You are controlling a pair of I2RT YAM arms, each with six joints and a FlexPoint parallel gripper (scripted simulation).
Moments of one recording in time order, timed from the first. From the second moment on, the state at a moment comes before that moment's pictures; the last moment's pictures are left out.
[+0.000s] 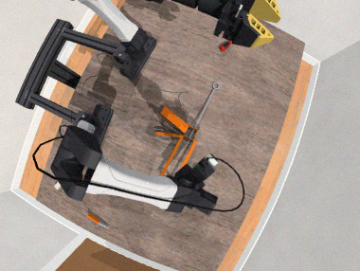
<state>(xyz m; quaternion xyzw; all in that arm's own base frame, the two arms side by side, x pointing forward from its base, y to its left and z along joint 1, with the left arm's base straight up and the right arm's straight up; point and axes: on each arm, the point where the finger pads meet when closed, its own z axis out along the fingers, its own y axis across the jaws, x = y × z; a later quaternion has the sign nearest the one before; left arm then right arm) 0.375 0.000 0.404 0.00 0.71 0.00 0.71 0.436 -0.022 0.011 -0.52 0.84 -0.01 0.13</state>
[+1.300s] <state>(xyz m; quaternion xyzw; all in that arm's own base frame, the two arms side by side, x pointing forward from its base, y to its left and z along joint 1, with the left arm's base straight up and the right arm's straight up) 0.375 0.000 0.404 0.00 0.71 0.00 0.71 0.376 0.072 -0.060 -0.67 0.74 0.06 0.08</state>
